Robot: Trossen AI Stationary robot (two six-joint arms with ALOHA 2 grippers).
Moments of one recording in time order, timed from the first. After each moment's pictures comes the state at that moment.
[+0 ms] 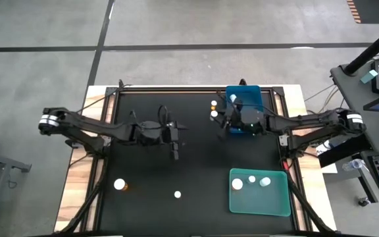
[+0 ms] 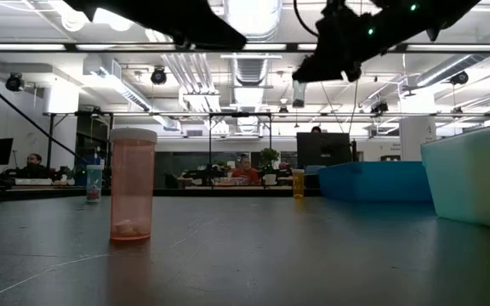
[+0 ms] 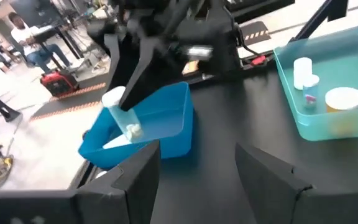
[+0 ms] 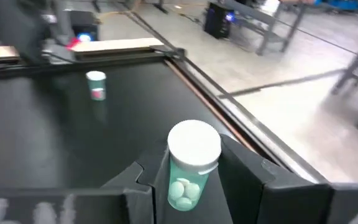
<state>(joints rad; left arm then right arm) -0.08 1.33 0.84 0.25 -0.30 0.28 -0.11 1.23 0.71 0.21 0.38 -0.01</state>
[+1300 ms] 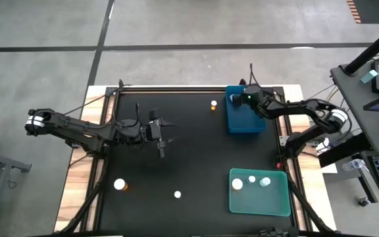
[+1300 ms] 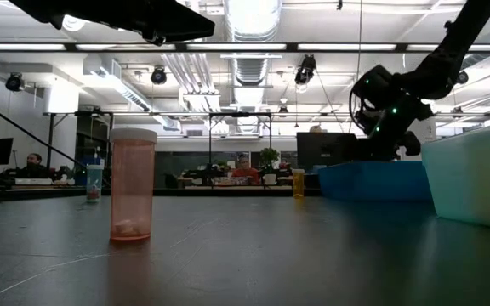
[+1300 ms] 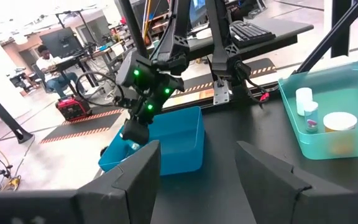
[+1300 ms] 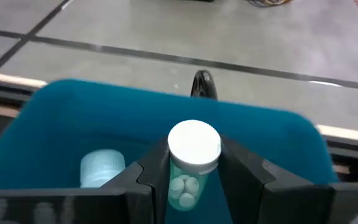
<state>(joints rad) -0.08 1.11 0.63 0.40 -0.30 0.29 -0.76 1.48 0.52 0.31 0.53 0.32</state>
